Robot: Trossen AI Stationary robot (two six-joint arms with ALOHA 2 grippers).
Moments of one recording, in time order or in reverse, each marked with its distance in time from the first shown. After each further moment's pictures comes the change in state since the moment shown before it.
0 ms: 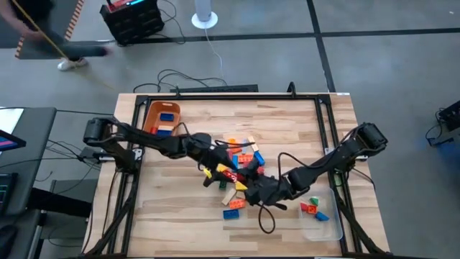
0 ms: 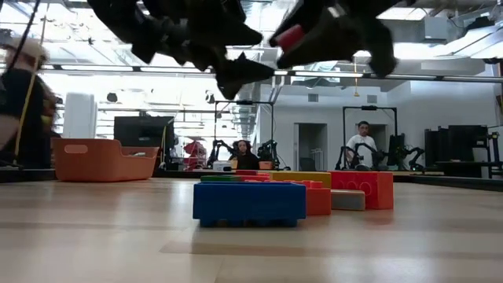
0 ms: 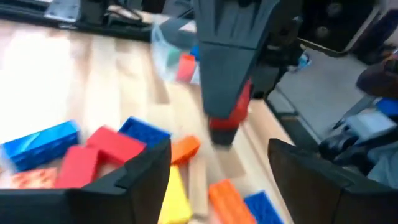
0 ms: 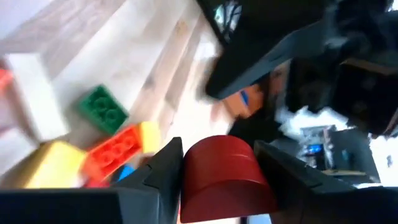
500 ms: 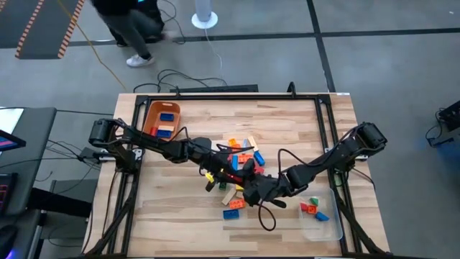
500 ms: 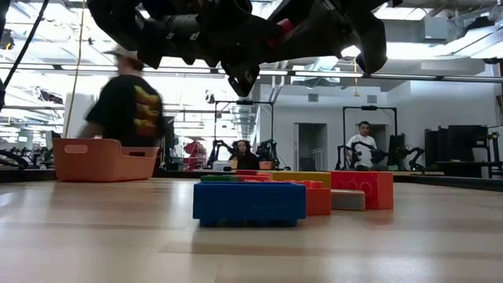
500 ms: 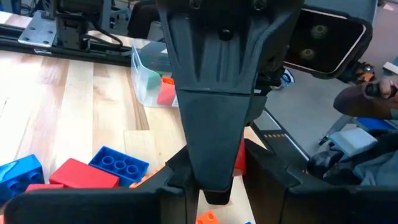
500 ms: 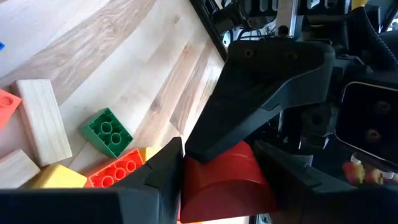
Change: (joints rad) left arm -0.055 0.087 0.000 0.225 0.005 -0.068; right arm -0.049 0.007 0.000 0.093 -0.120 -0.089
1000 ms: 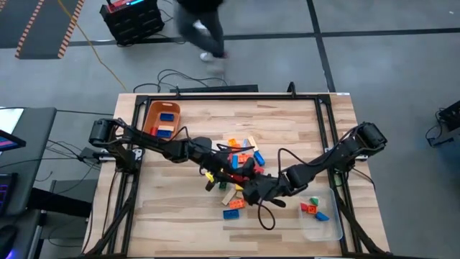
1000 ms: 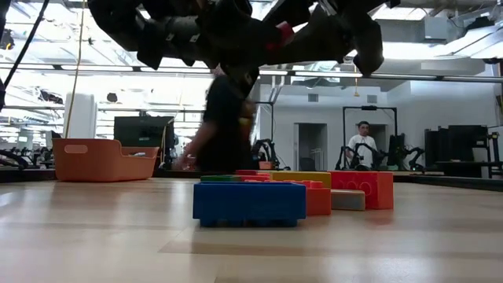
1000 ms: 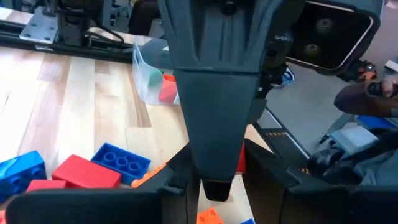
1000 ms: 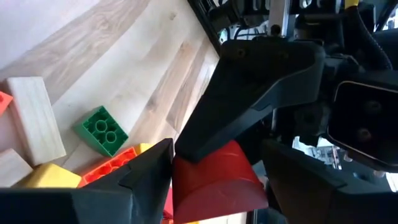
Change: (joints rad) left arm 0.005 0.000 0.000 -0.011 0.003 0.007; right arm 0.003 0.000 0.000 0.004 0.005 -0.003
